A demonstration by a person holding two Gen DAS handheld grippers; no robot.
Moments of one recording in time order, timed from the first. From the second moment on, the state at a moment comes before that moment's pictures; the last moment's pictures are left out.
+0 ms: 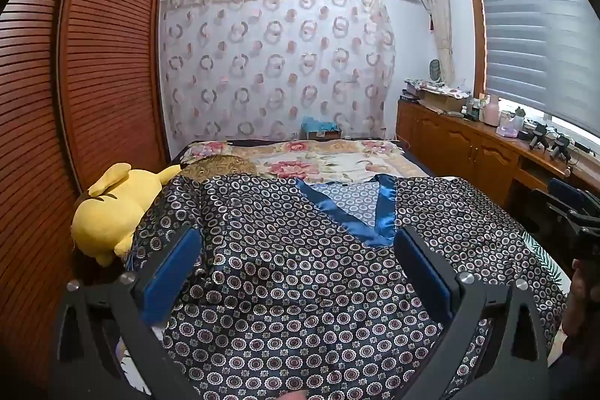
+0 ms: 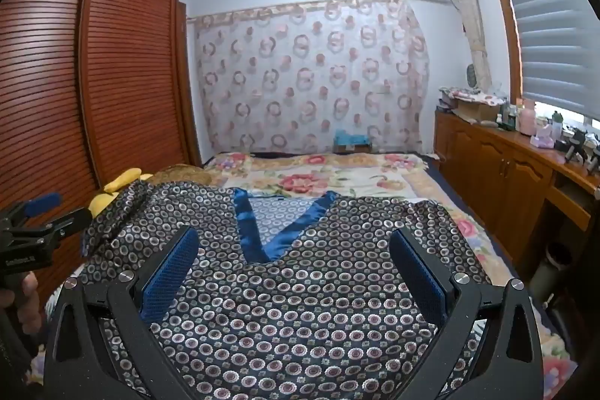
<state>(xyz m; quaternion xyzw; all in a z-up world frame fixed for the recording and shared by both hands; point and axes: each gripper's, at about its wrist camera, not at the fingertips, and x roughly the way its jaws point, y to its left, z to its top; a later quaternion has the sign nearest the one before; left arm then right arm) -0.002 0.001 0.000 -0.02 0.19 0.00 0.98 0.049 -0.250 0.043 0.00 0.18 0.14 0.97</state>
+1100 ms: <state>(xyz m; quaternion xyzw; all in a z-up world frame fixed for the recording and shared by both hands) 0.000 0.001 -0.002 -0.01 0.20 0.00 0.98 0.048 -0.249 0.043 0.01 0.18 0.14 0.97</state>
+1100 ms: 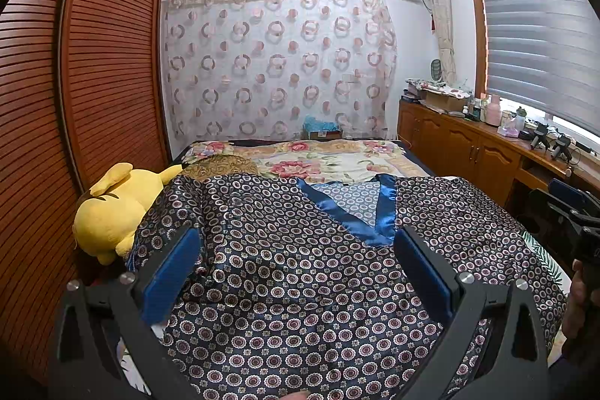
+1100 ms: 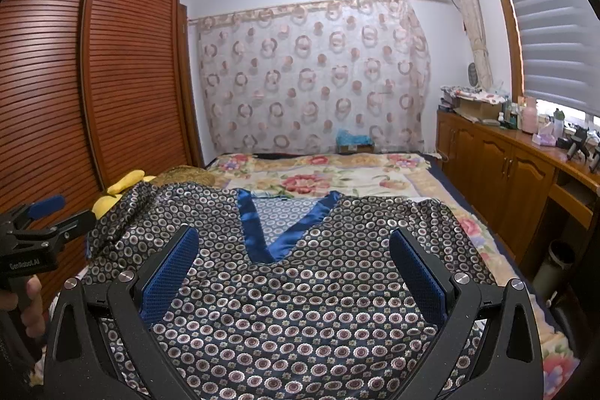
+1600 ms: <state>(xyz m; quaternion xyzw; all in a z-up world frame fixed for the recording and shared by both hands) 0.000 0.001 -0.002 -0.01 0.20 0.00 0.98 0.048 -0.248 0.044 0.01 0.18 0.14 0.97</state>
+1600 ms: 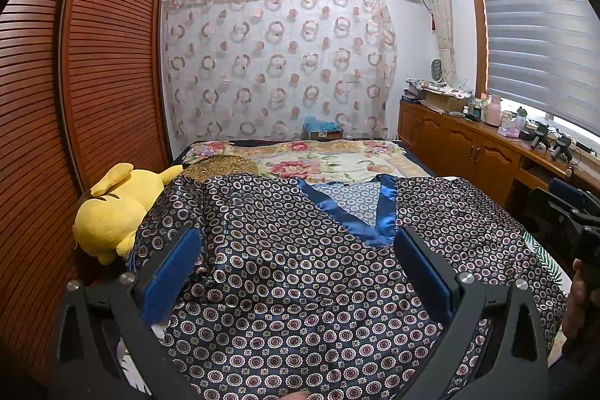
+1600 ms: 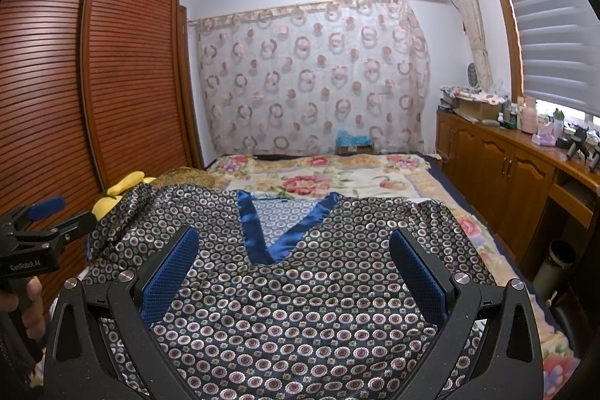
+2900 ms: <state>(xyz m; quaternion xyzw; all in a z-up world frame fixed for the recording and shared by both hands) -0.006 -0.002 0.008 -0.01 0.19 0.00 0.98 0.049 -0.243 0.045 0.01 0.18 0.15 0.97</state>
